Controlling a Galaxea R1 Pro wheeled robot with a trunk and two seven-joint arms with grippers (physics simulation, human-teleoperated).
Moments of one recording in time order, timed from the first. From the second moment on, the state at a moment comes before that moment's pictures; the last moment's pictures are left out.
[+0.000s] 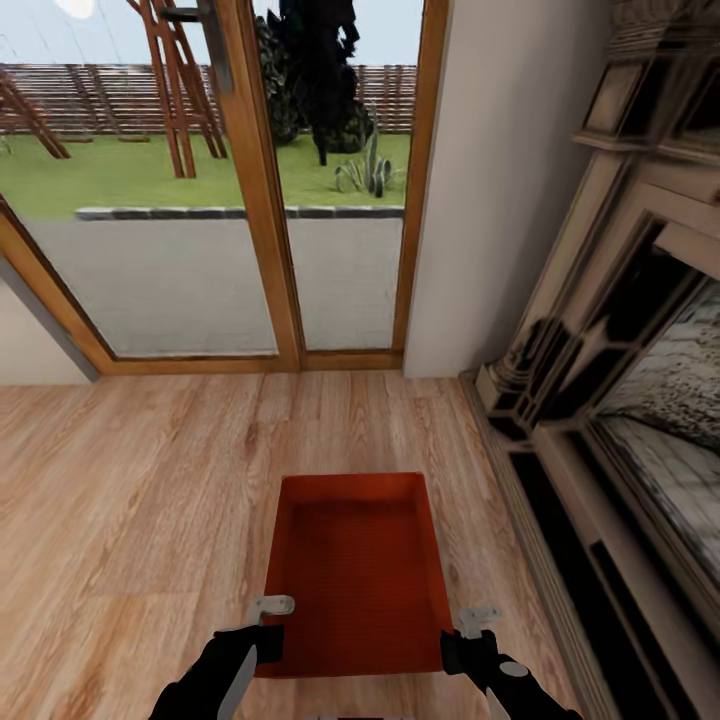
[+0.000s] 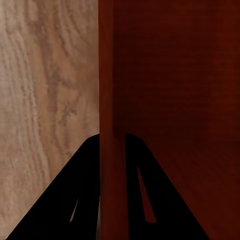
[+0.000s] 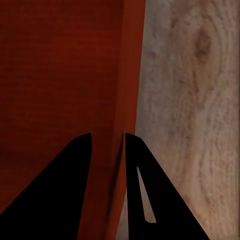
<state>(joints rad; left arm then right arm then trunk) -0.43 -0.11 0.06 -0.59 -0.03 0.40 0.08 -0.43 0.01 0.15 -0.42 -0.08 0.00 0.09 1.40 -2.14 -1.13</state>
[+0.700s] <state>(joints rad) -0.43 -0.11 0.06 -0.59 -0.03 0.40 0.08 -0.43 0.01 0.15 -0.42 -0.08 0.00 0.09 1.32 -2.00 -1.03</state>
